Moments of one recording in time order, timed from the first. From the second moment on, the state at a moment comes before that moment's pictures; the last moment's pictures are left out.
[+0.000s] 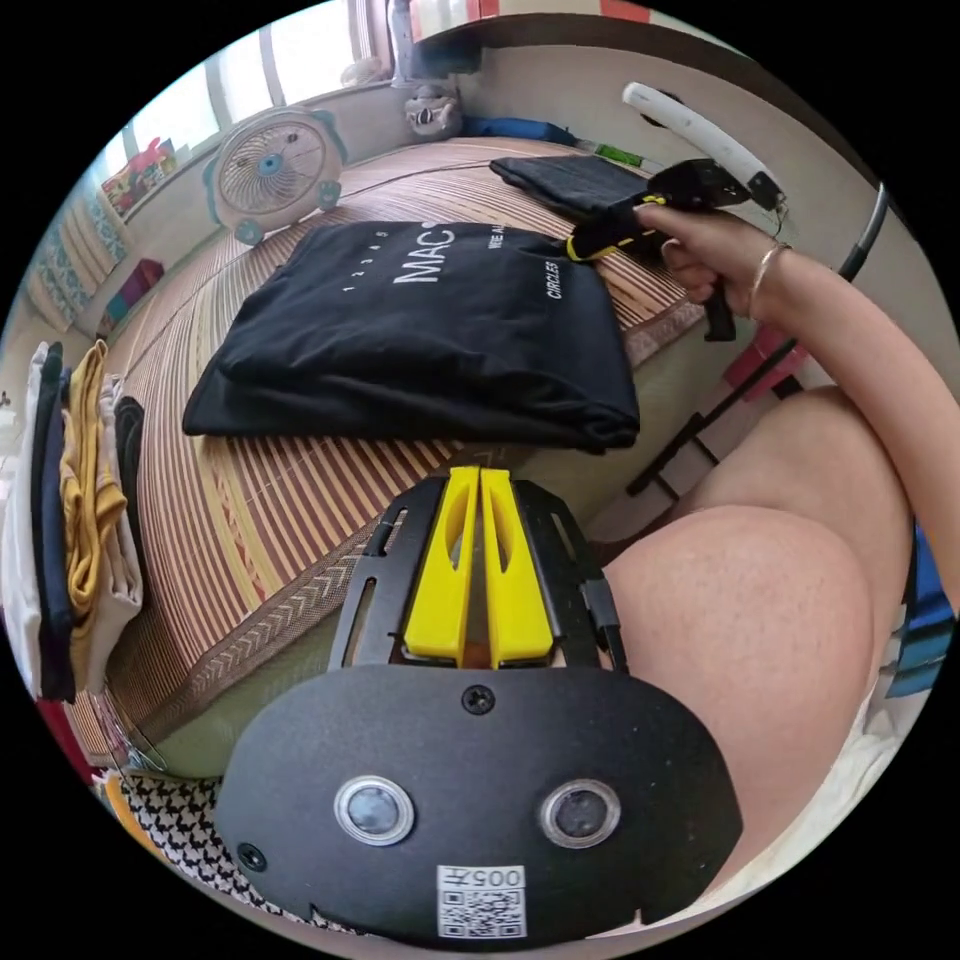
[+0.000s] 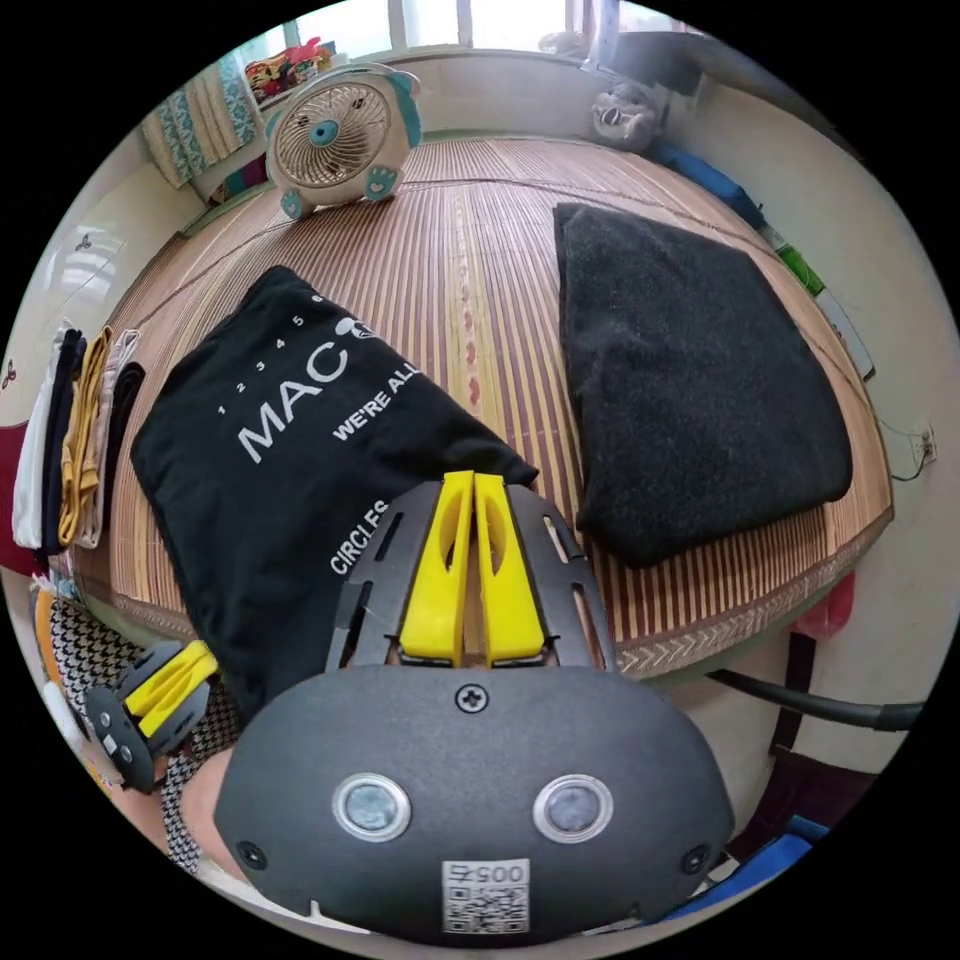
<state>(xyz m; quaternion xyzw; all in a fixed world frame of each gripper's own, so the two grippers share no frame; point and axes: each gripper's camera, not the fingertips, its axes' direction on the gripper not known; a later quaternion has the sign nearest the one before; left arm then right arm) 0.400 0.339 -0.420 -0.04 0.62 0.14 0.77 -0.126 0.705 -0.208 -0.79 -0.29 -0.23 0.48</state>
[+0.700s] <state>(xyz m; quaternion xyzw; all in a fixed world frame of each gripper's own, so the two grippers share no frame) 0.332 0.284 -0.257 -0.10 0.63 -0.11 0.76 -0.185 0.594 -0.294 -0.64 -0.59 -0.24 0.43</state>
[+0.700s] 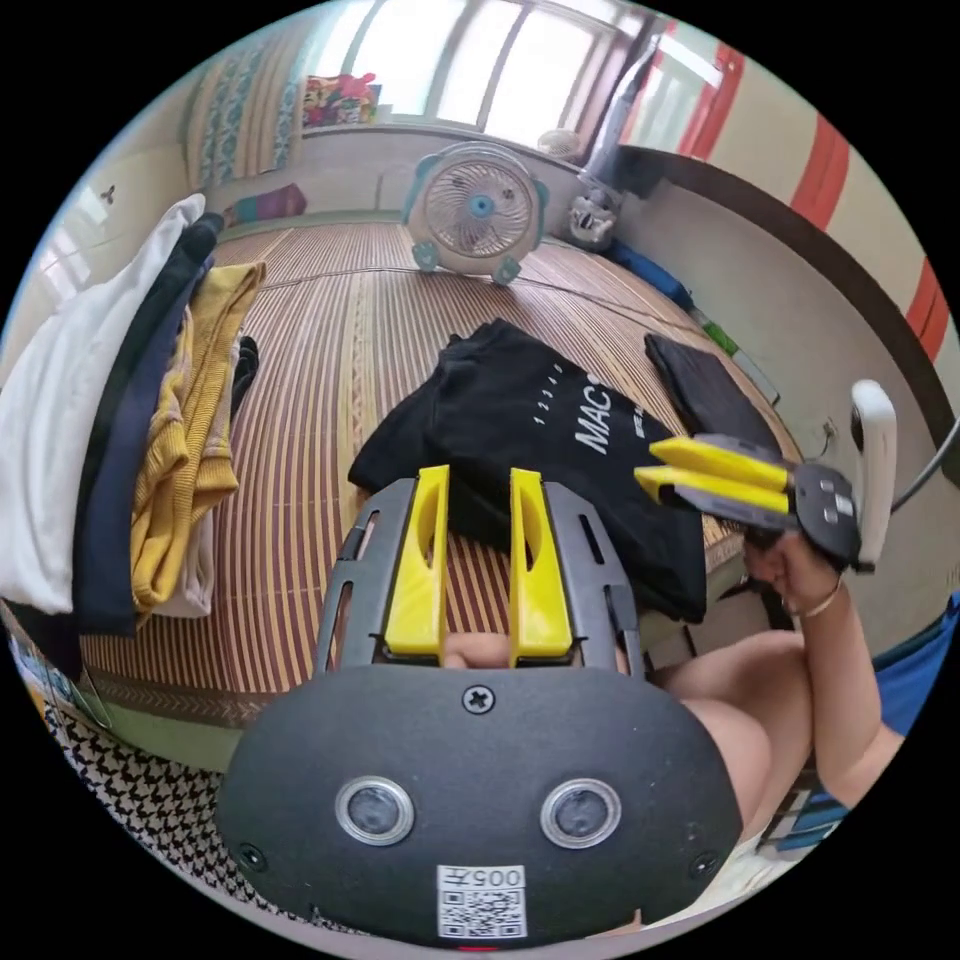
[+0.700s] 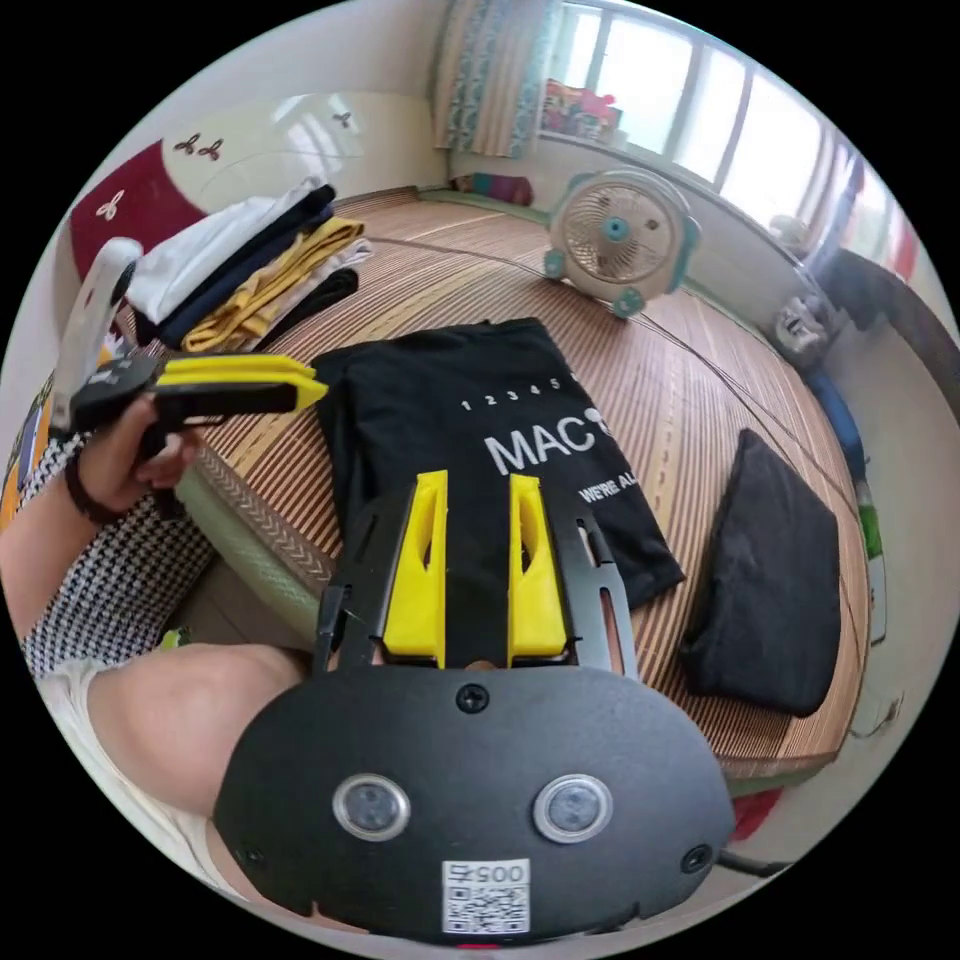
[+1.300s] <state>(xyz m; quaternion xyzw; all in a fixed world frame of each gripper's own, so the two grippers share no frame) 0.349 0.234 -0.216 -0.12 0.64 -0.09 0.75 -0.194 0.609 -0.328 -0.62 -0.64 -0.32 0.33</state>
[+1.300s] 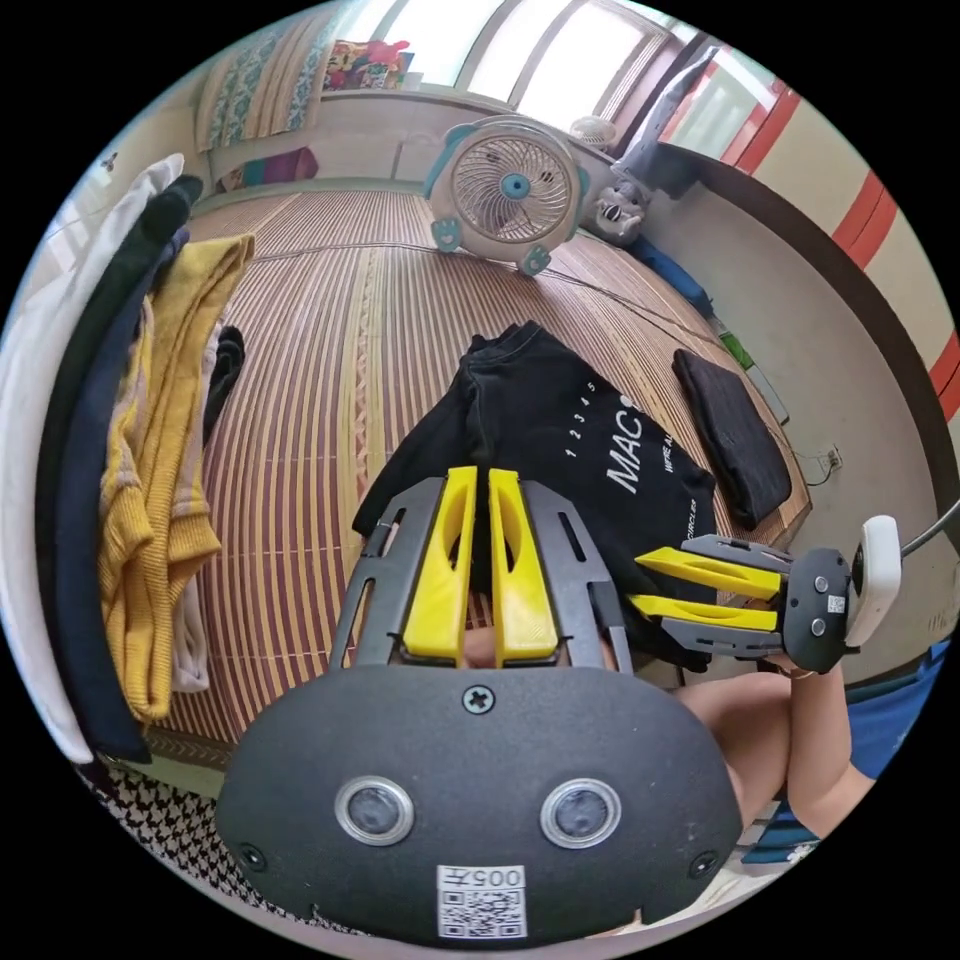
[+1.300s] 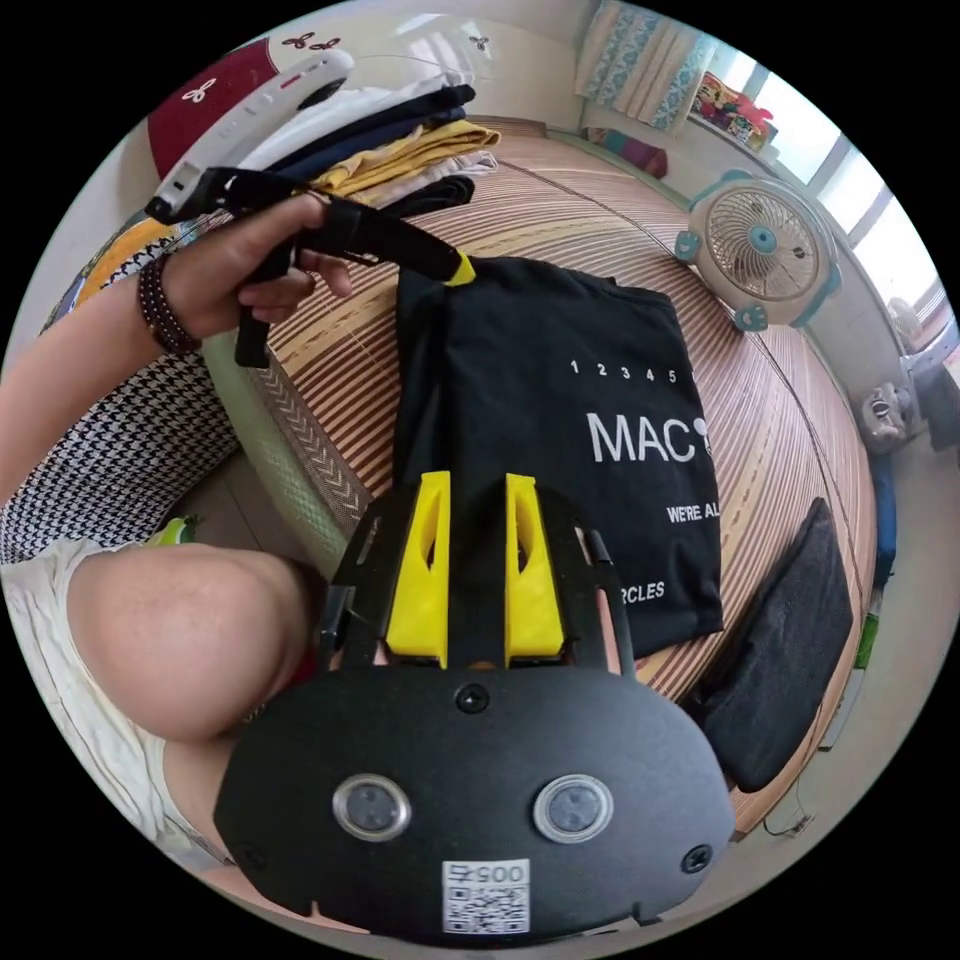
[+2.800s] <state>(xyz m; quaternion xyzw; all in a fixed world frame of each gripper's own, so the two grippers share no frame) 0.356 0.205 -0.198 -0.12 0.66 -0.02 0.74 -0.180 0.613 -0.282 -0.65 -0.64 -0.23 0.33</state>
